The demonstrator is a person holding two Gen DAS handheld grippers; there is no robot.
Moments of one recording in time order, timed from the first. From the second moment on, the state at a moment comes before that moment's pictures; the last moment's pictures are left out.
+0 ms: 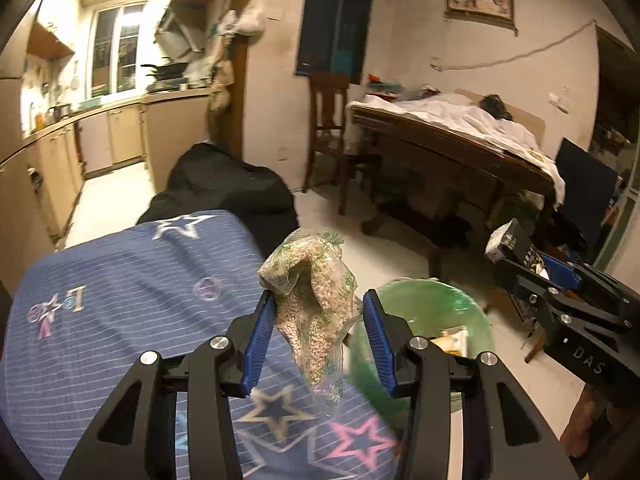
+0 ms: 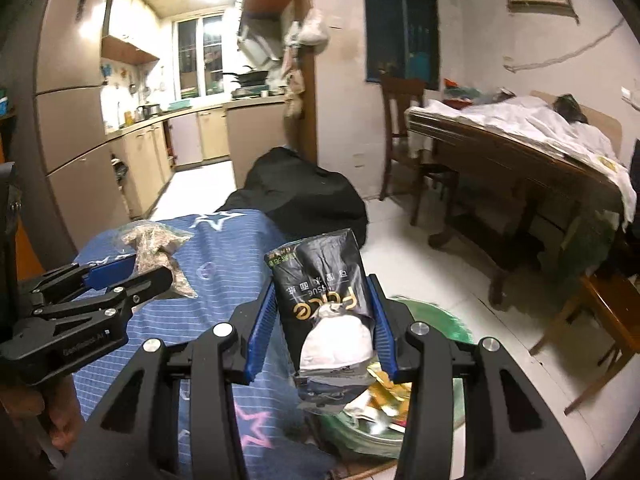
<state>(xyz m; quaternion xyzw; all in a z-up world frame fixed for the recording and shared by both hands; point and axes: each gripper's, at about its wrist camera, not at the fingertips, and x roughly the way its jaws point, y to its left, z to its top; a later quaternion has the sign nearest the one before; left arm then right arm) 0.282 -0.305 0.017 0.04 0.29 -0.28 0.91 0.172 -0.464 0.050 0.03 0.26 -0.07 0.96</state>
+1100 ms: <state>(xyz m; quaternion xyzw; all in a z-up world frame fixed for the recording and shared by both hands) 0.373 -0.501 -0.082 0.10 0.46 -0.36 0.81 0.245 -0.600 -0.035 0.09 0.48 -0.10 0.87</state>
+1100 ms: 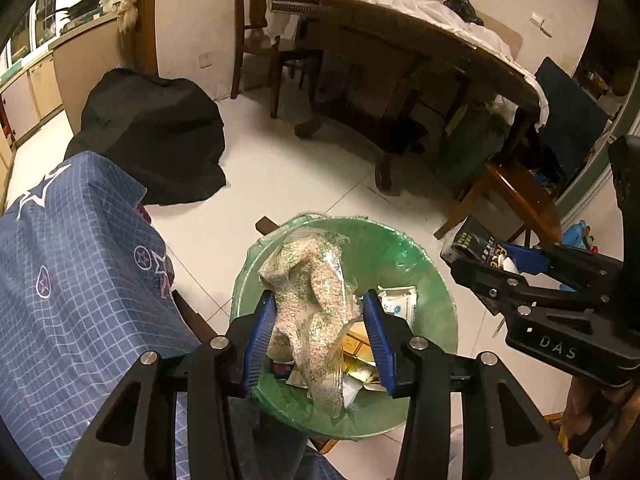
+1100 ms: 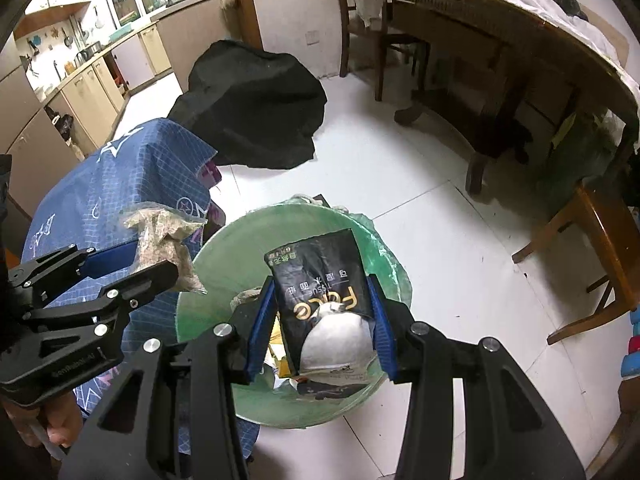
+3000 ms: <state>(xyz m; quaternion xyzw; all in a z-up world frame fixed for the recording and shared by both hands) 0.033 -0.231 -0.015 0.04 0.14 -0.35 0.92 -0.098 -0.402 0.008 0.02 0.10 -0.22 0.97</state>
